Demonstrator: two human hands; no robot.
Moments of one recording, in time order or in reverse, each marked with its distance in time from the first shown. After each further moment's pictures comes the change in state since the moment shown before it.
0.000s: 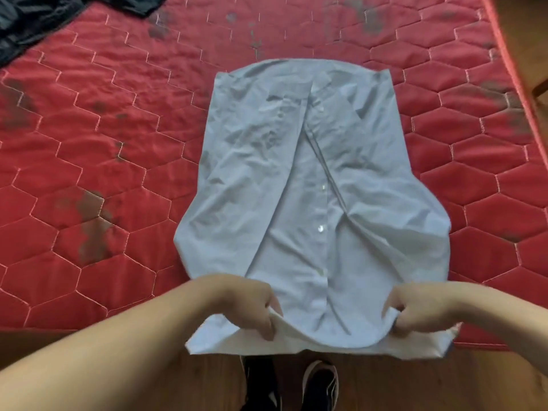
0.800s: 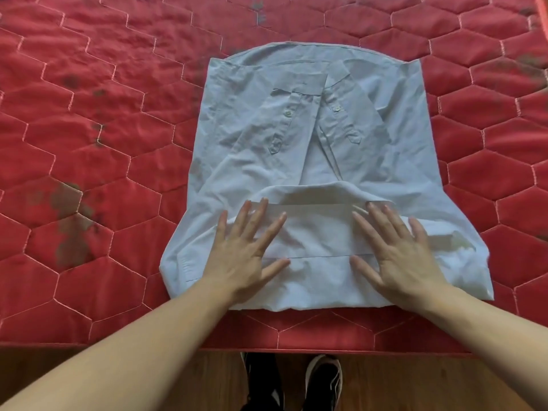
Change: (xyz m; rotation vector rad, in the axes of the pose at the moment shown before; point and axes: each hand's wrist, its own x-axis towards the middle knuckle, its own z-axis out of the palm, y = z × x) left_hand 0.088 -0.076 -0.005 0.422 1.043 -0.019; right_hand 0.088 -0.007 -0.001 -0.324 0.990 0.029
